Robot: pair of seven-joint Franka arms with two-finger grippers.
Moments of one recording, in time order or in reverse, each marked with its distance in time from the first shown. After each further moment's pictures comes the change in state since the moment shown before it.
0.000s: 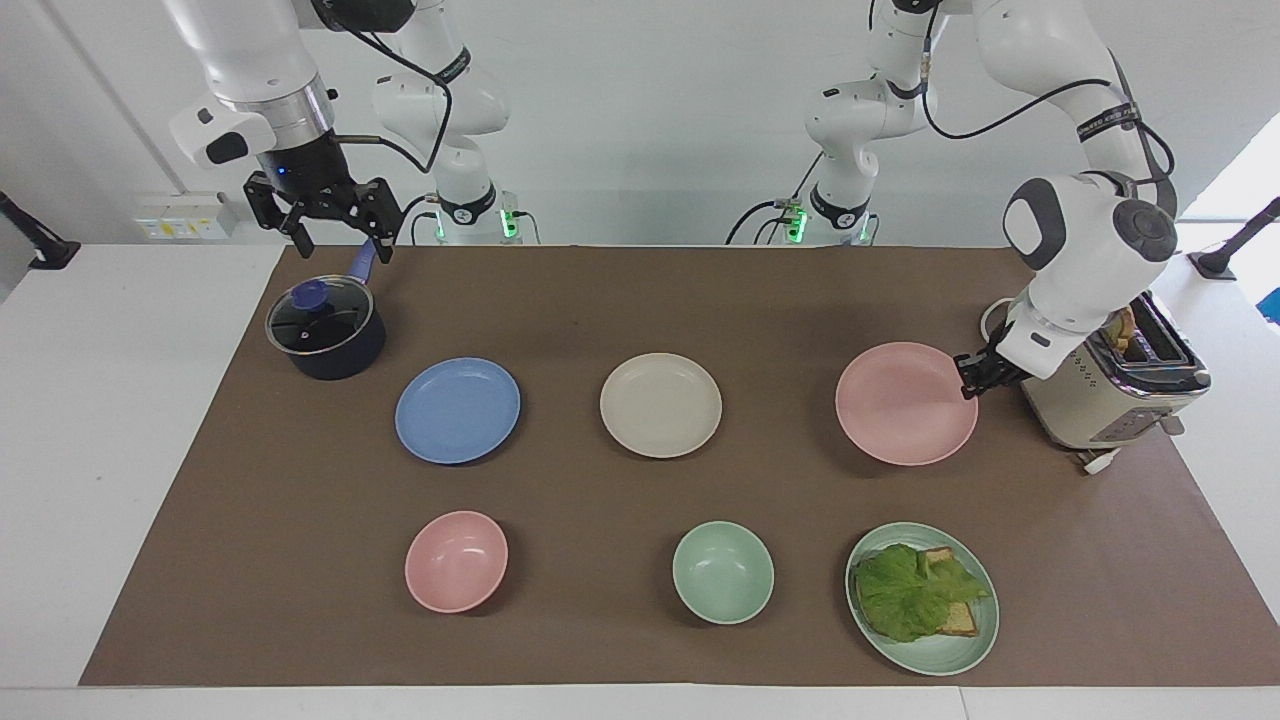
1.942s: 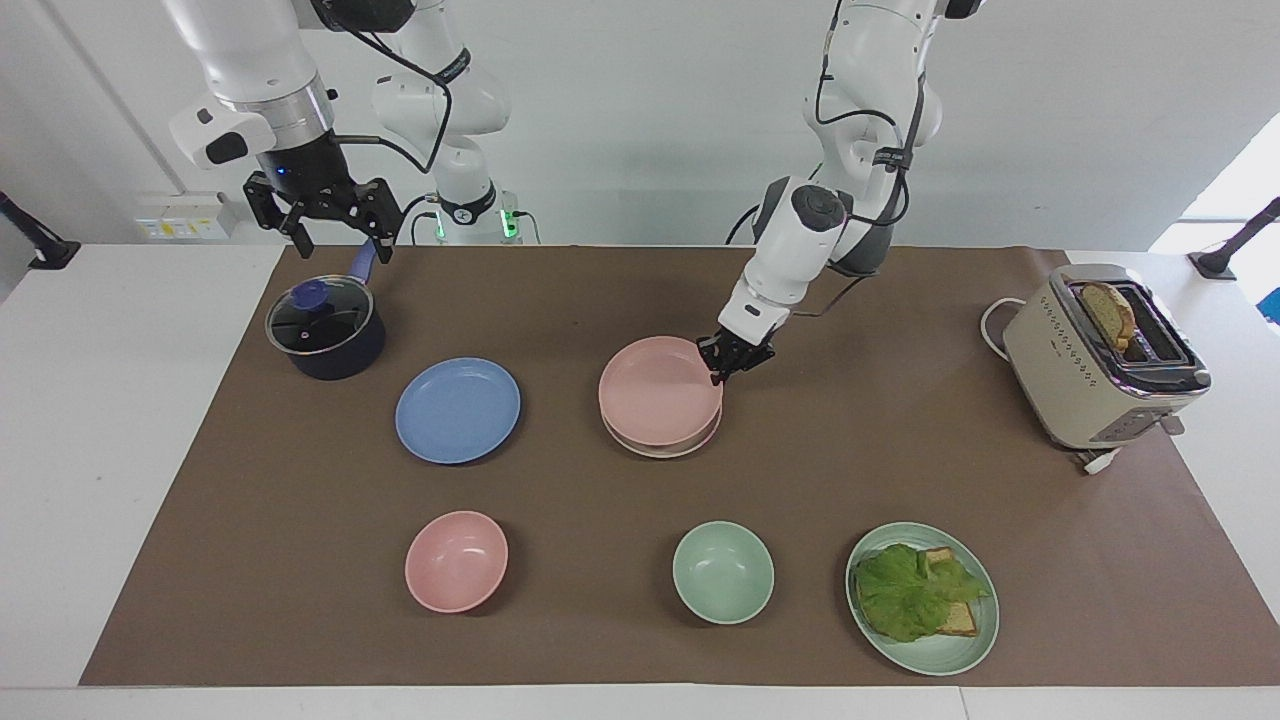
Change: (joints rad) left arm -0.537 0.046 -0.058 -0.310 -0.146 0.573 -0.483; right arm 0.000 0.000 -0.001 0.000 0.000 0.001 0.000
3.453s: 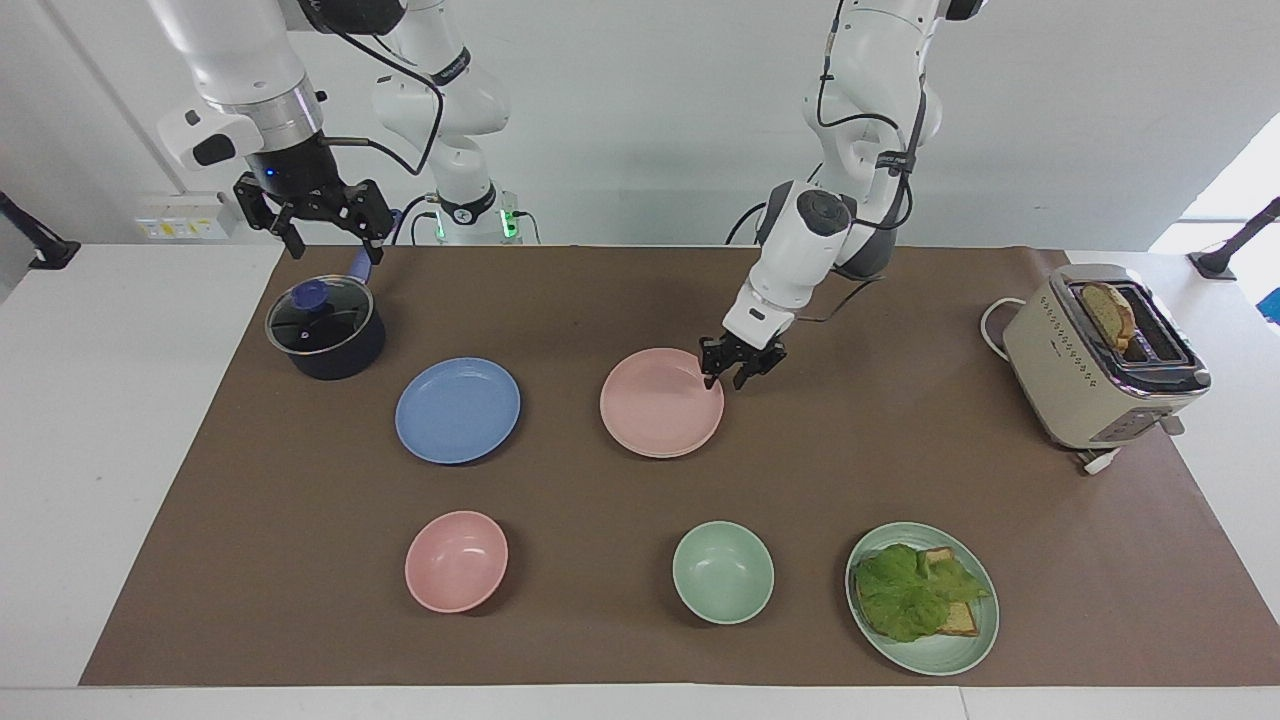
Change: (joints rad) left arm 0.002 0.006 0.017 0.021 0.000 0.003 0.026; right arm -0.018 0.000 -0.002 -0.003 0.000 0.000 -0.008
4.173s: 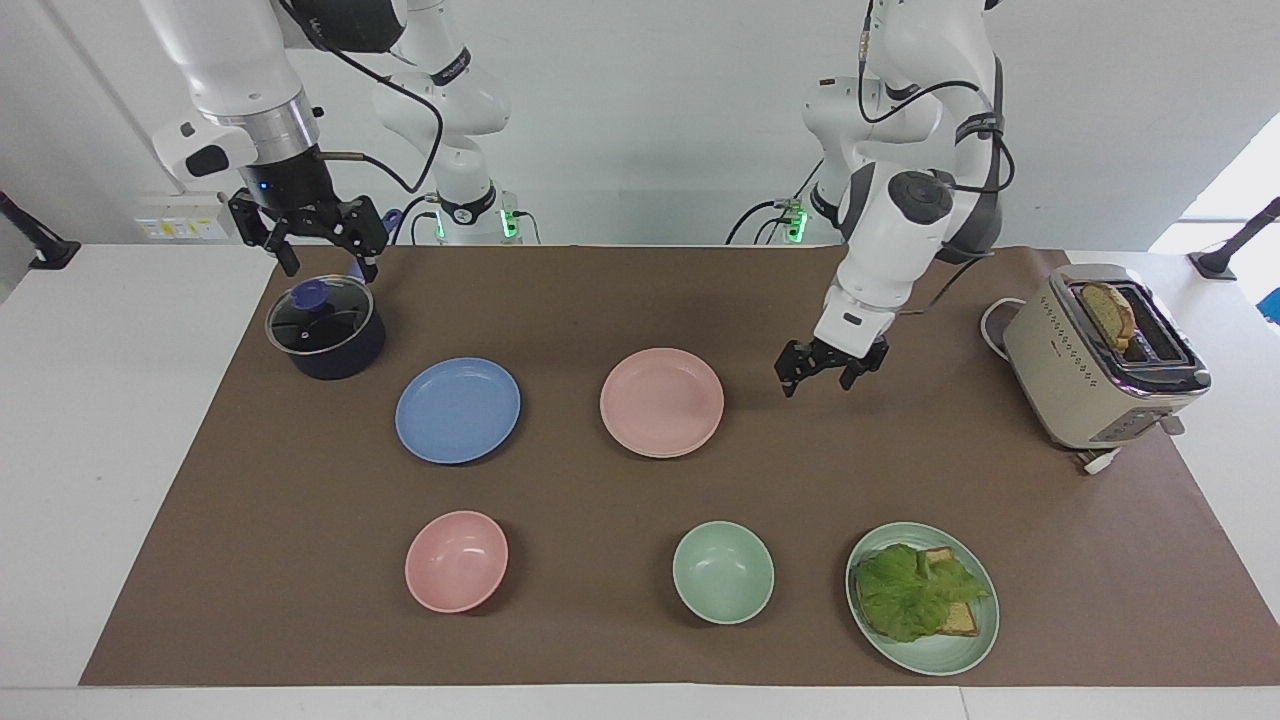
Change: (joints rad) left arm 0.213 -0.068 0.031 0.165 0.221 -0.334 0.032; right arm -0.022 0.004 0.000 -0.067 0.000 0.127 -0.001
